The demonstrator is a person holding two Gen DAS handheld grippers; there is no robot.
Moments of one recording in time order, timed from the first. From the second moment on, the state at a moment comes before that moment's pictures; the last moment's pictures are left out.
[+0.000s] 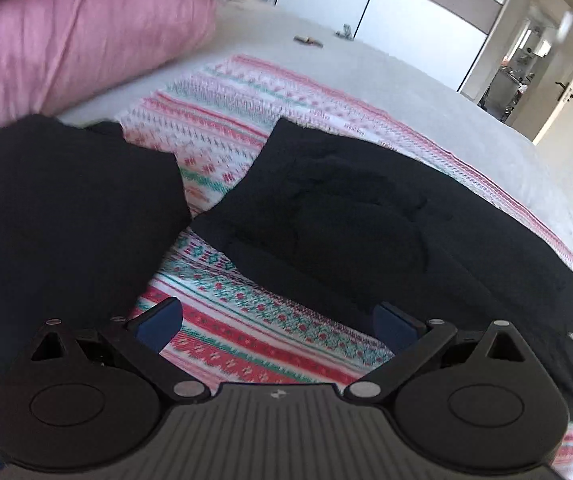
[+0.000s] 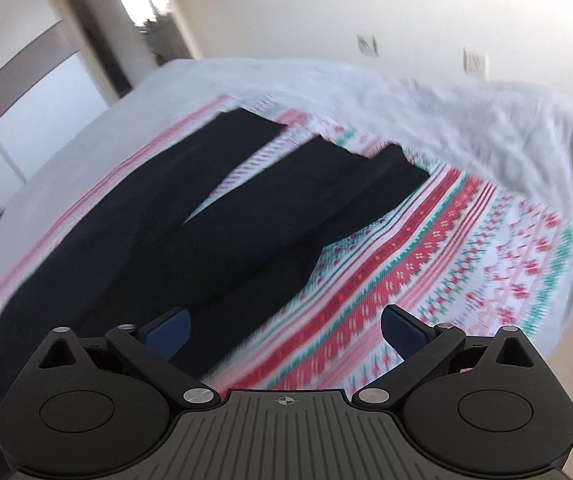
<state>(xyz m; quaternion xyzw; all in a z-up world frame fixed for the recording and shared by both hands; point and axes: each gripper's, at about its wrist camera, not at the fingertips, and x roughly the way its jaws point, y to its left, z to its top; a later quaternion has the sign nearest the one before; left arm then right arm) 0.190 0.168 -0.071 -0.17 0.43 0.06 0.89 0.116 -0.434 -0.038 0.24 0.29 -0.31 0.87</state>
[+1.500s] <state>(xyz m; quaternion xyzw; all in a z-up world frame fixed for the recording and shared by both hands) 0.313 0.197 -0.027 -0.19 0.40 0.03 0.90 0.184 -0.456 -0.019 0.16 0.22 -0.37 0.89</state>
